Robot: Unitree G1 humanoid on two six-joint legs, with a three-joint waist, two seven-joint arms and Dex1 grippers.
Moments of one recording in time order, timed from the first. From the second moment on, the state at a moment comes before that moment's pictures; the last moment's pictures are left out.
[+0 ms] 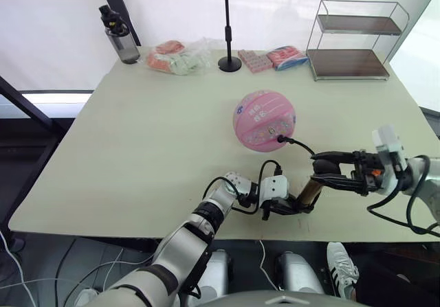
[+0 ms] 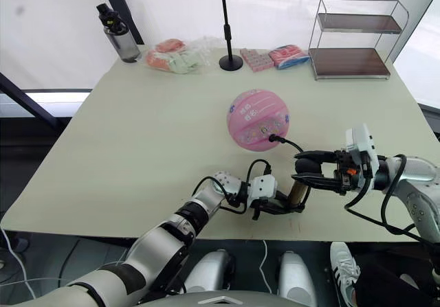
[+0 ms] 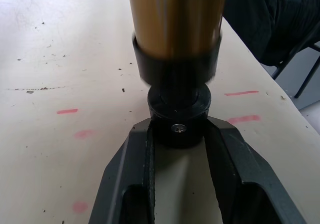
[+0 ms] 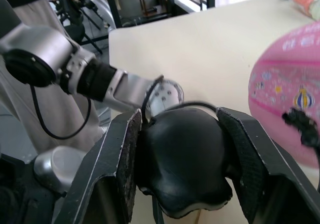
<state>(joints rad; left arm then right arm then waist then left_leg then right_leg) -0.66 0.00 -0.40 1.03 0.16 -0.40 -1.16 -0.13 -0.81 -0.08 -0.24 0.71 0.41 1.20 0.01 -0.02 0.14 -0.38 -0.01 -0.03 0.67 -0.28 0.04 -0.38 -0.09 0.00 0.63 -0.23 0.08</state>
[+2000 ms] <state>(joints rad) -0.67 0.00 -0.41 1.04 0.17 -0.44 -1.14 -0.35 -1.01 -0.29 -0.33 1.02 0.74 1.18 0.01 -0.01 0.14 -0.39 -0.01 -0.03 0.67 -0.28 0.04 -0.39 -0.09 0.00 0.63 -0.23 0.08</state>
